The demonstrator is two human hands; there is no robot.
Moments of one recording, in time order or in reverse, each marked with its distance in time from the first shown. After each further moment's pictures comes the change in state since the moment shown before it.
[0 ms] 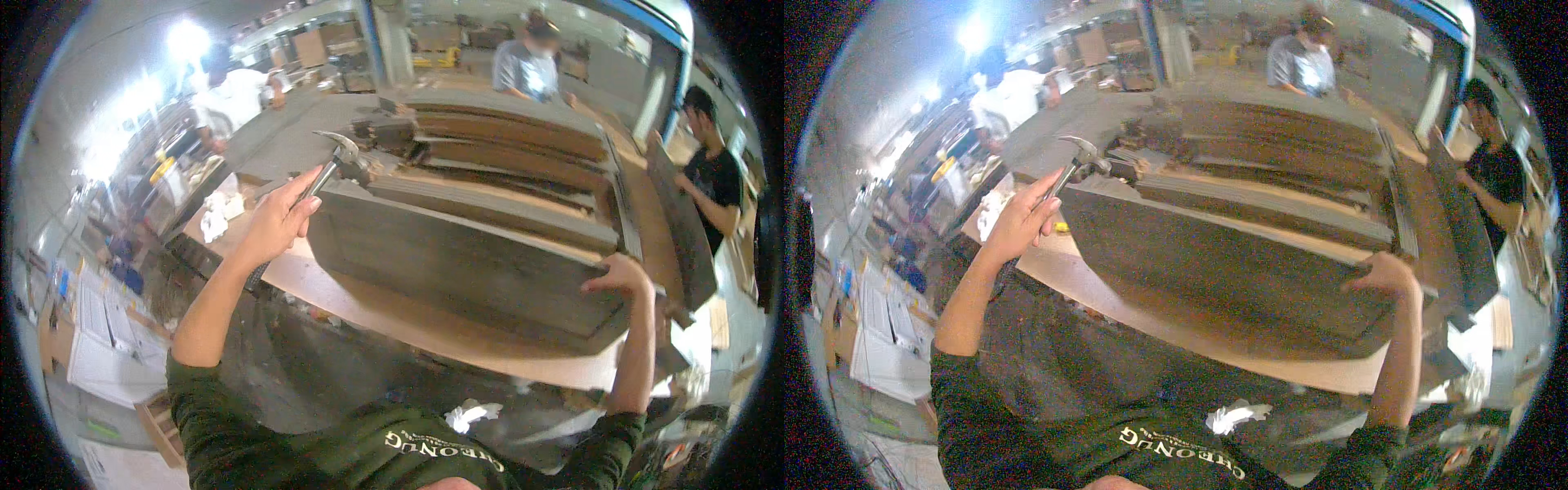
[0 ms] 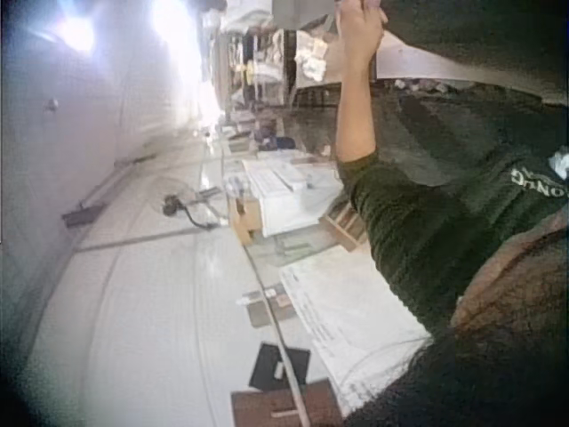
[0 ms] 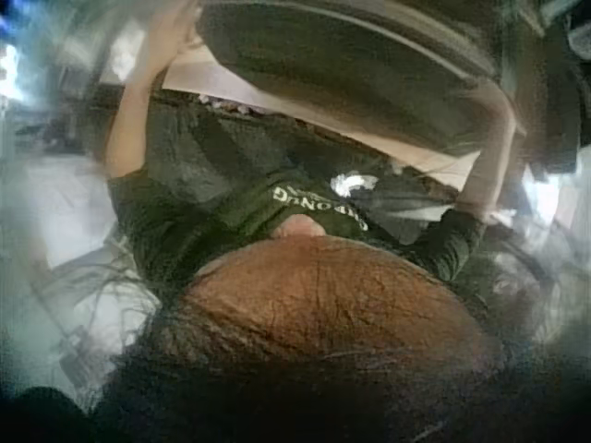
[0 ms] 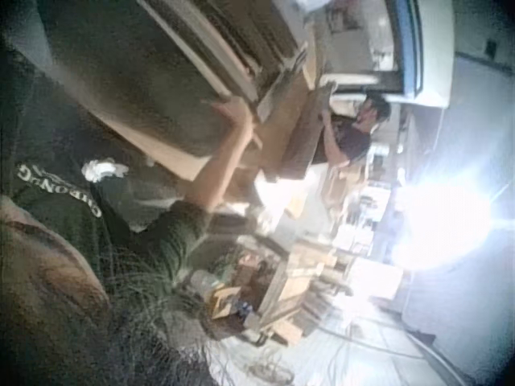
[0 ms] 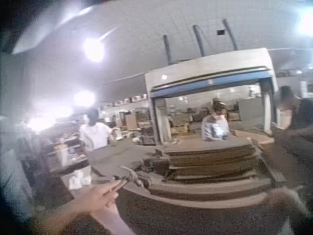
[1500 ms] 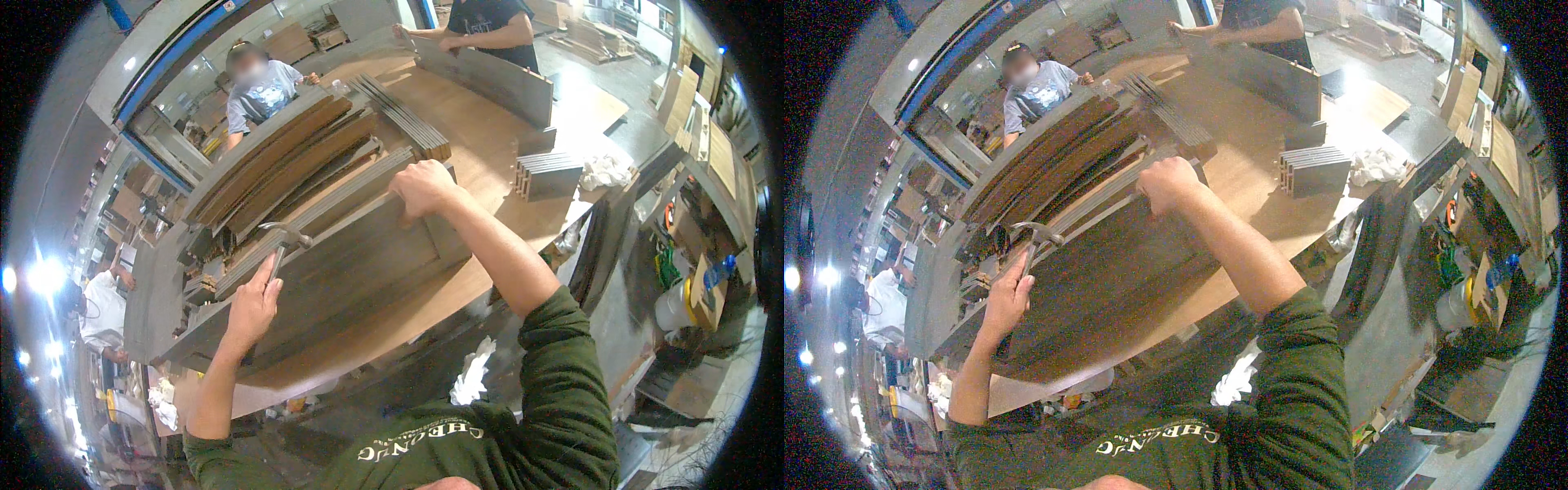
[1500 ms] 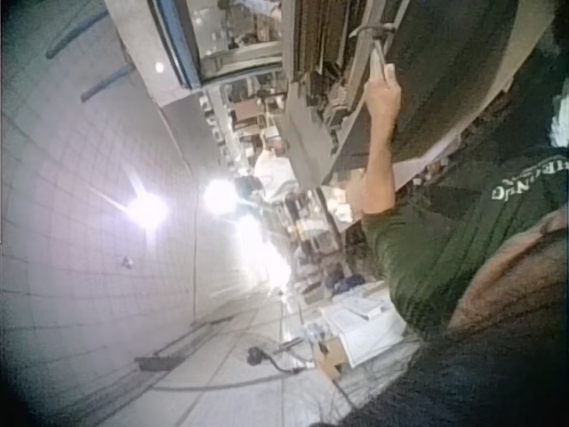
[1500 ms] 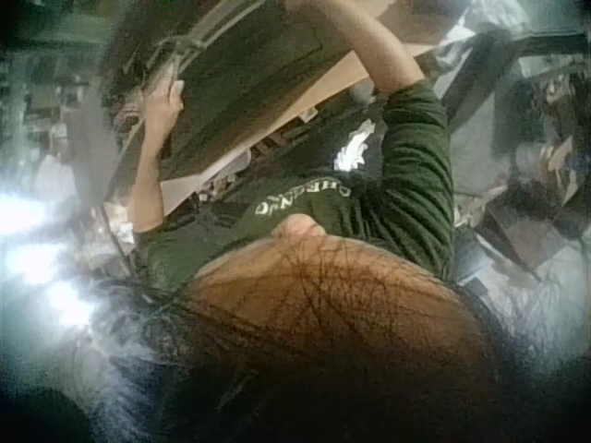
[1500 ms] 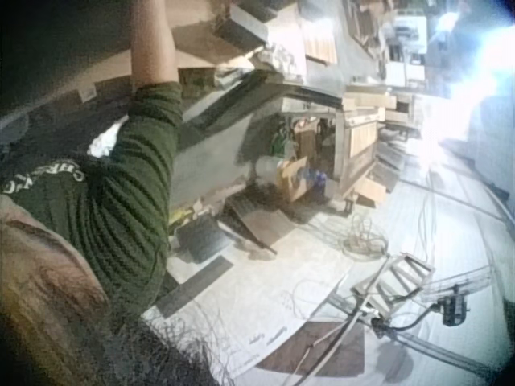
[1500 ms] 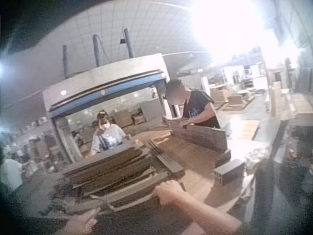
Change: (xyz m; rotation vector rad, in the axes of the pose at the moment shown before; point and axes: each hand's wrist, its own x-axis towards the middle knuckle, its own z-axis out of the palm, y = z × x) left_hand 0.064 0.089 0.203 0.316 -0.109 0.982; right_hand -0.048 0.027 0.012 -0.198 0.391 -0.008
